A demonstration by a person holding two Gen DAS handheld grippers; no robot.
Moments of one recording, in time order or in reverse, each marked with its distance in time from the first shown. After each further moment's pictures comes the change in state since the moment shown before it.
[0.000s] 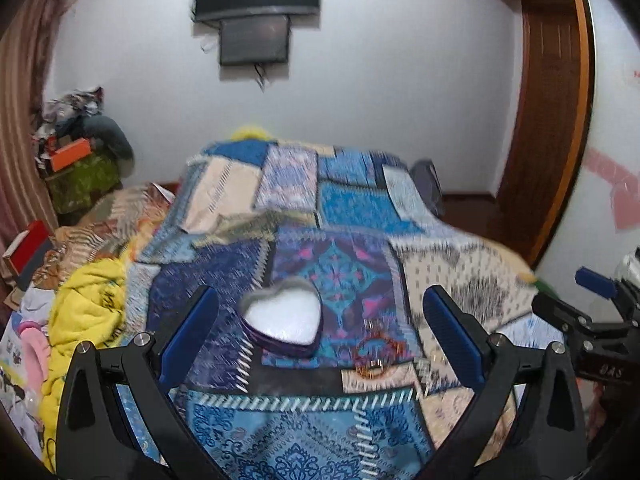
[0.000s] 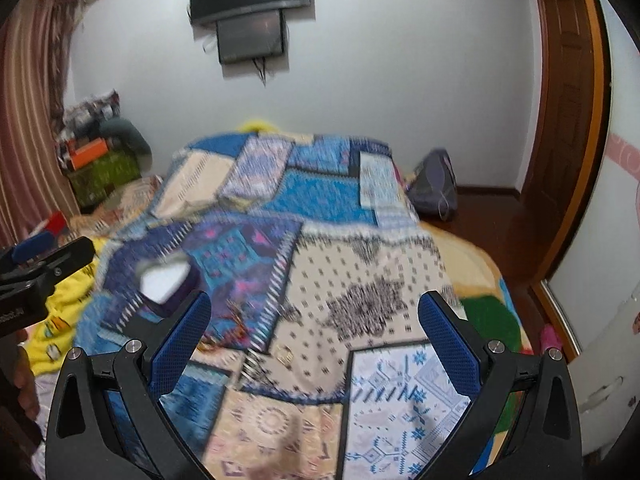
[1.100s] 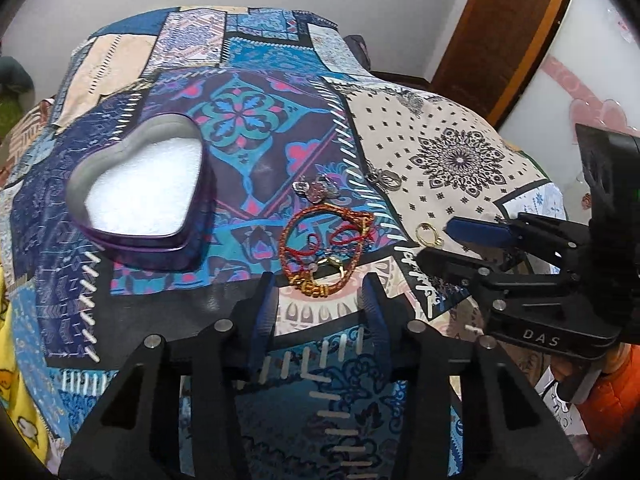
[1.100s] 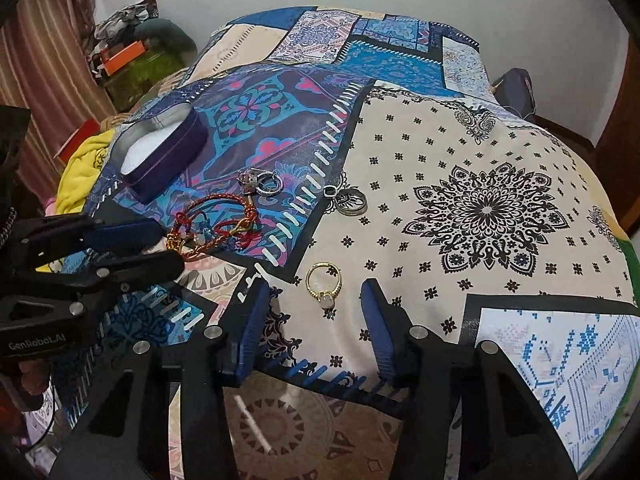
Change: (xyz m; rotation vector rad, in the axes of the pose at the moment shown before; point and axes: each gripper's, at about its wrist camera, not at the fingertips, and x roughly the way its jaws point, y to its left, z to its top) left arm 0.124 -0.025 -0.073 0.079 0.421 -0.300; right arm 0.113 0.013 -0.050 -0.107 0.346 0.242
